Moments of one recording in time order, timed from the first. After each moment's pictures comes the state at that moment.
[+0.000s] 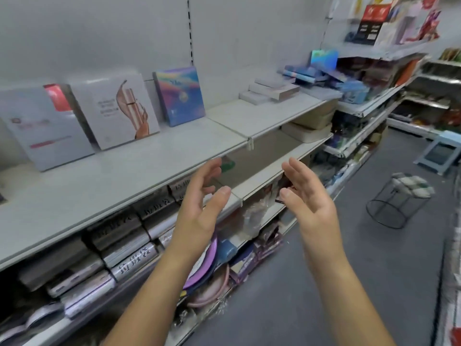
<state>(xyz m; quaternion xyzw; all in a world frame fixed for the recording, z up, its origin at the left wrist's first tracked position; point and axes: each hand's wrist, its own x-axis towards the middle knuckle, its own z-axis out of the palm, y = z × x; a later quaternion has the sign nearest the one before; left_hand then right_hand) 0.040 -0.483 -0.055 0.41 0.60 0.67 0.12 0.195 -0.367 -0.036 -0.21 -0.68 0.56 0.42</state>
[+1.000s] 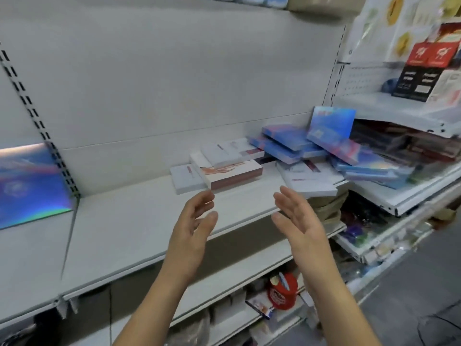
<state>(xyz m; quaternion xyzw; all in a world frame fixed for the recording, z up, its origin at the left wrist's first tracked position) -0.031 0.057 -0.032 0.27 0.69 0.67 0.06 0.093 0.220 -0.004 -0.17 -0.69 0.64 0.29</state>
